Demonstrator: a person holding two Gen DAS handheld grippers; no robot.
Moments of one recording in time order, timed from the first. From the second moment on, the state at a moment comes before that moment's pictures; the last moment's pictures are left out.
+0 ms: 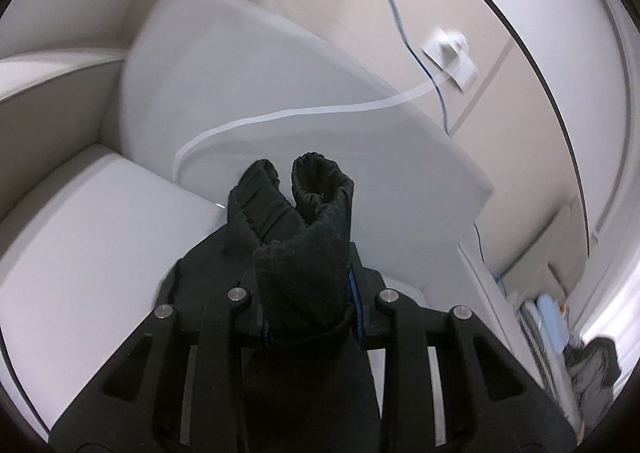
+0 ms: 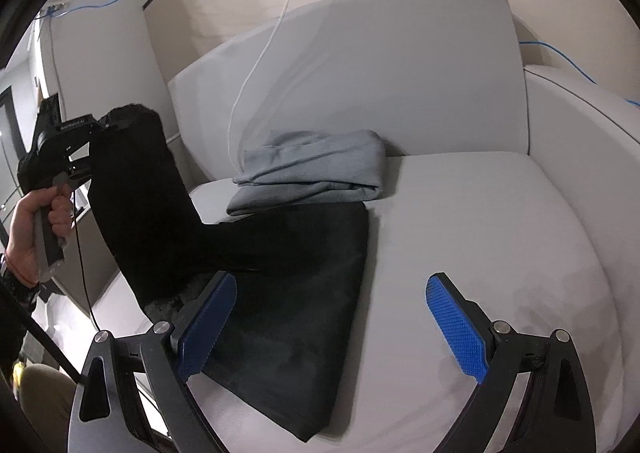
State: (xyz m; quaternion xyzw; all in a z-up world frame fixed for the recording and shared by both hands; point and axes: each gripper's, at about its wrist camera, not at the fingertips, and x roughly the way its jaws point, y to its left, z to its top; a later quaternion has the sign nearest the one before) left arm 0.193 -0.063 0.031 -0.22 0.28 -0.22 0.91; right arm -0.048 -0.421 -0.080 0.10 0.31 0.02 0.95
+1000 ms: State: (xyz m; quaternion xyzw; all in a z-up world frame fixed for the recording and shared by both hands) left arm 0.050 -0.329 -0.160 0.02 0.43 -0.35 0.83; right arm -0.051 -0.468 -0.093 0.16 0.33 -0.05 0.93
